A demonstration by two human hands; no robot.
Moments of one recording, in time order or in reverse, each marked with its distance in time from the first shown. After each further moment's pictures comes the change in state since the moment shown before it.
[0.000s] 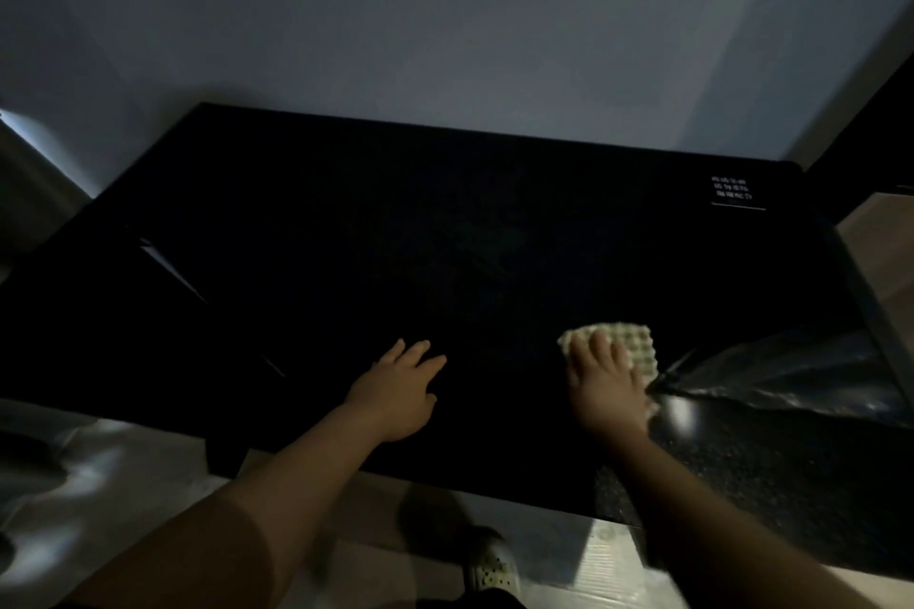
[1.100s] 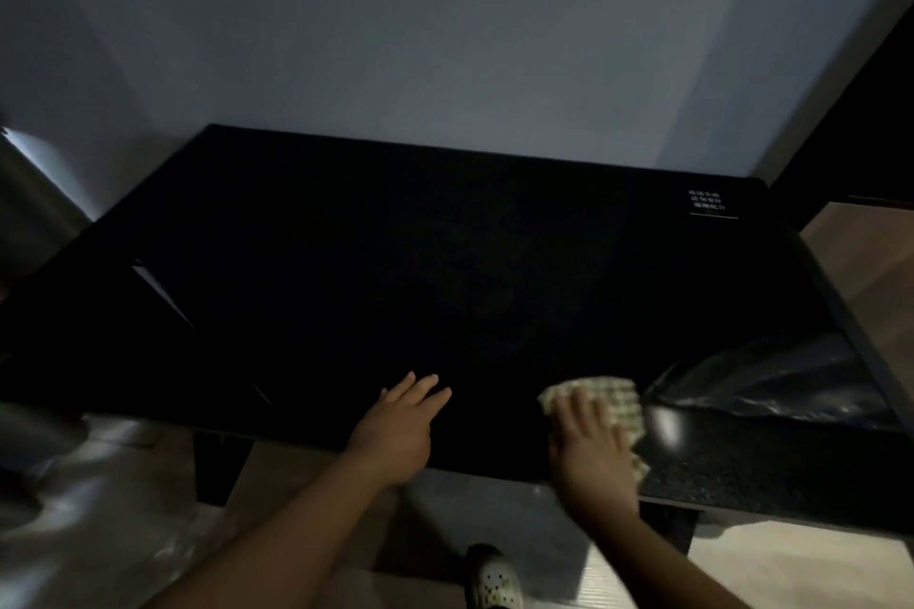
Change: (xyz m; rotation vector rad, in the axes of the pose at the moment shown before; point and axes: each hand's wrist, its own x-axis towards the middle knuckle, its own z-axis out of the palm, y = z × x) left_hand -0.041 -0.016 0.040 0.007 0.113 0.107; right_hand -0.093 -0.036 0.033 -0.118 -0.020 0.009
